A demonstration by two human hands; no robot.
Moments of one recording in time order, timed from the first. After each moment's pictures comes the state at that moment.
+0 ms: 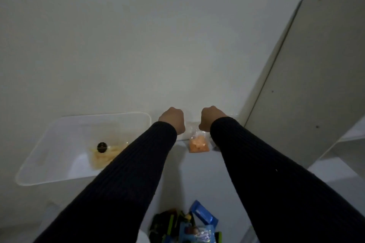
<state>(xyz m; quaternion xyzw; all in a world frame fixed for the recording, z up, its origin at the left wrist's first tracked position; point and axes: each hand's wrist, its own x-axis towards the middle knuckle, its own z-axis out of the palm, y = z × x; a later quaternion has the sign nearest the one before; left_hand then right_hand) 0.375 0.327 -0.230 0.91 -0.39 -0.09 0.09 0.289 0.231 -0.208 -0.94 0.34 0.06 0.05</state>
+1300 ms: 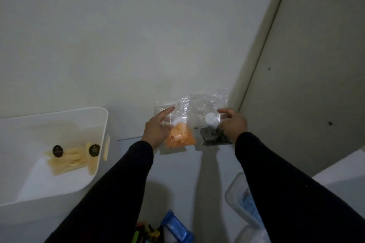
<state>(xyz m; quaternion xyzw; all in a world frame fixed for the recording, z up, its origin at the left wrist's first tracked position) 0.373 0.226 -0.355 0.81 -0.29 -0.17 0.47 0.231 0.042 -0.348 -0.72 0.44 -0.19 0.50</state>
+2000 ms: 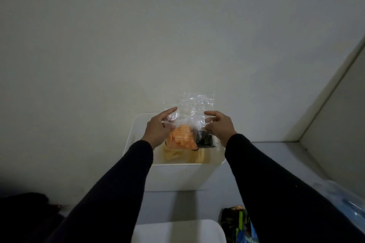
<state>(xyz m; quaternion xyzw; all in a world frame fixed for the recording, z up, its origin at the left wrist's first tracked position) 0.473 0.557 -0.257 0.78 -0.26 -0.12 0.56 0.375 0.374 -0.252 -0.70 0.29 -0.17 0.63</state>
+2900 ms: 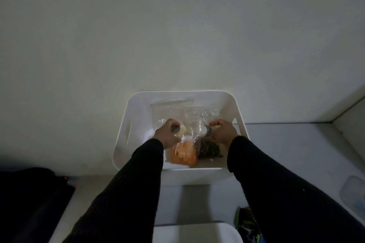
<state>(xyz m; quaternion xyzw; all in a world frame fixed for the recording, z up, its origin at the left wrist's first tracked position) 0.538 0.529 -0.385 0.85 -0.17 -0.30 0.39 0.439 0.366 -0.372 -0.73 0.41 0.00 0.54</state>
